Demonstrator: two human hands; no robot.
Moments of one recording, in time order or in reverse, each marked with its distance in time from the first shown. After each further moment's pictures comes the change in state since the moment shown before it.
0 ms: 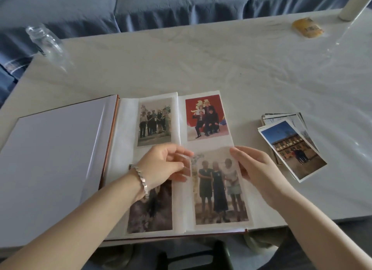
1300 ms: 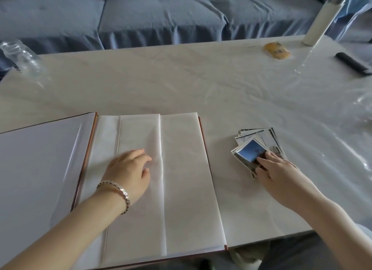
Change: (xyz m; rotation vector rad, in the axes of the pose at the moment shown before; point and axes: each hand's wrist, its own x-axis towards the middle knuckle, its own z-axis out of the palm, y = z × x) left_hand 0.025 -0.011 -0.016 1.049 0.320 0.194; right_hand 0.002 0.007 -0.093 -1.414 0.214 -0.063
